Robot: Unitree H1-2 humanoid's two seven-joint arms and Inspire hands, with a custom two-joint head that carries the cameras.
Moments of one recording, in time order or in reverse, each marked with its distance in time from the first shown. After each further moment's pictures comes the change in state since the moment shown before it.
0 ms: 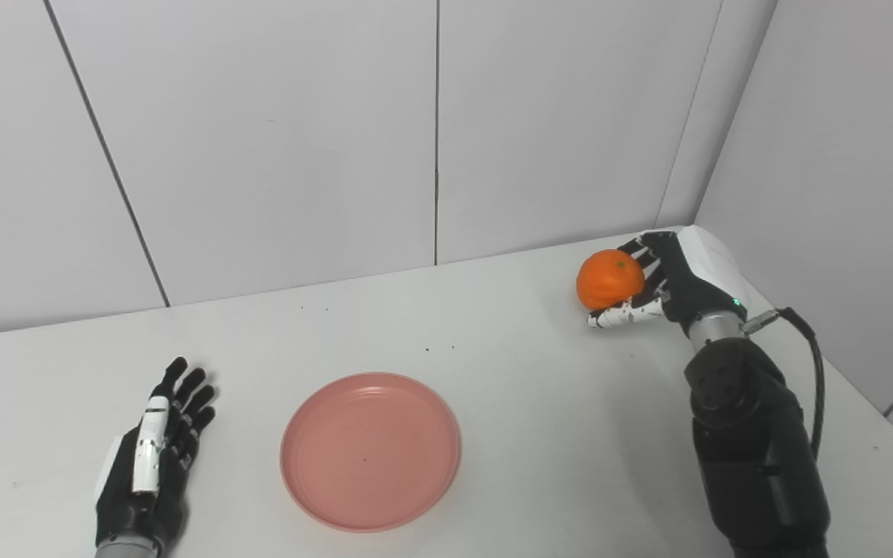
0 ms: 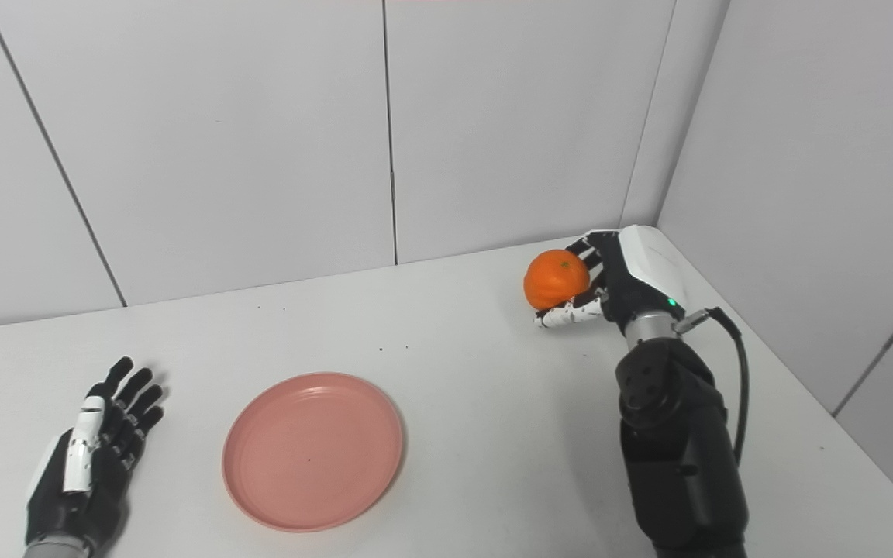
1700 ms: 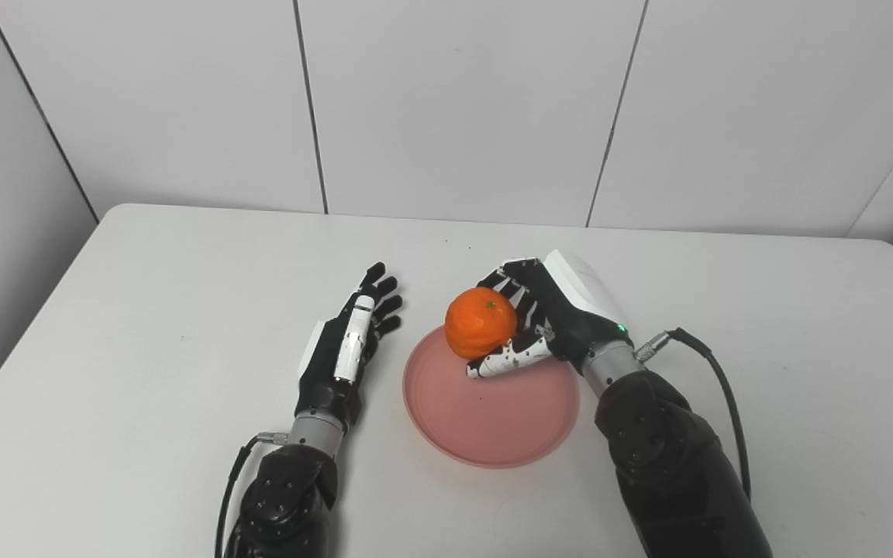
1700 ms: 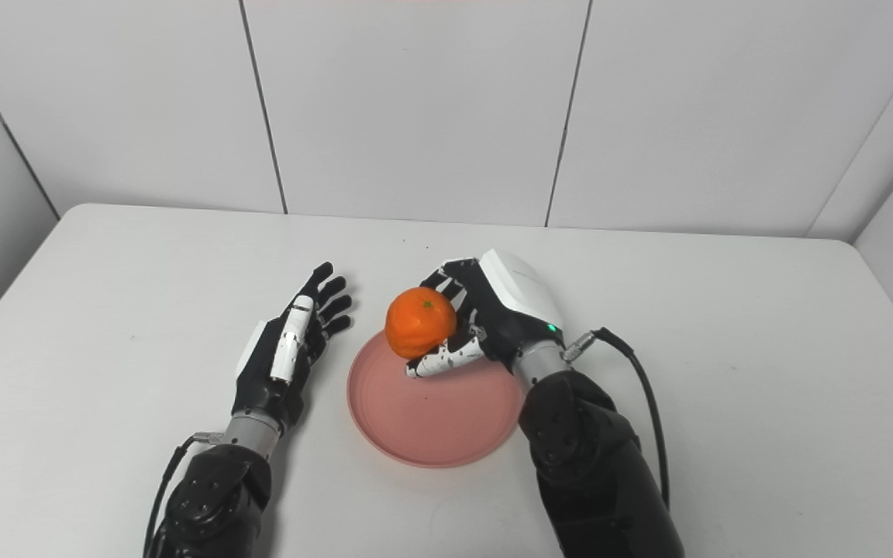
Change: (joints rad) left arm 0.026 -0.124 -0.118 -0.077 0.143 0.011 0.131; right arm -0.048 0.195 0.531 0.058 0.085 -0.024 0.024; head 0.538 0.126
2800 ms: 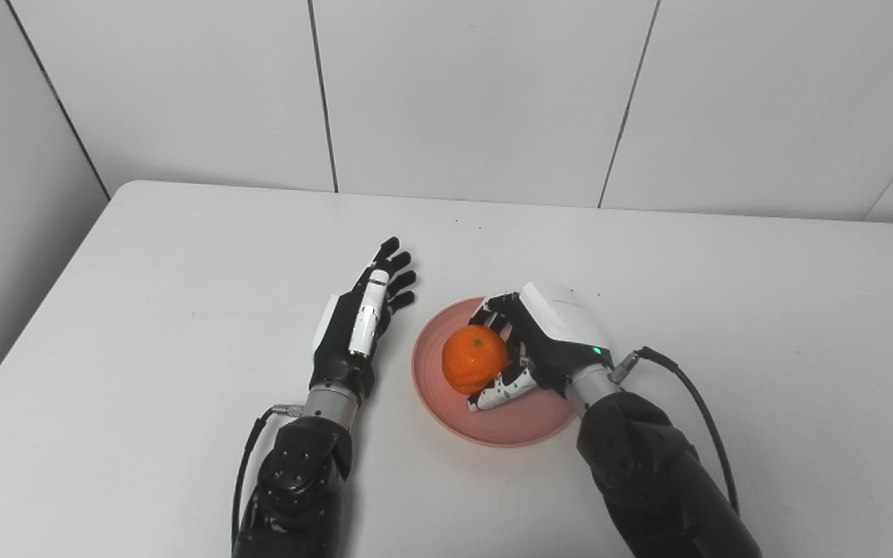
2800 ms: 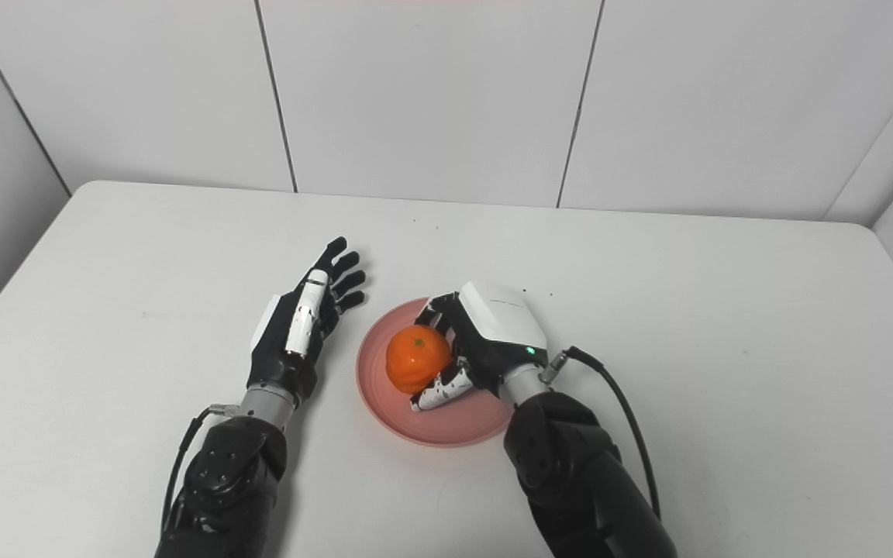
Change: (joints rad) left arm -0.011 -0.004 -0.001 0.003 0.014 0.000 0.011; right arm 0.036 -0.055 0.171 0.093 -0.083 -0.027 -0.074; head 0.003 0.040
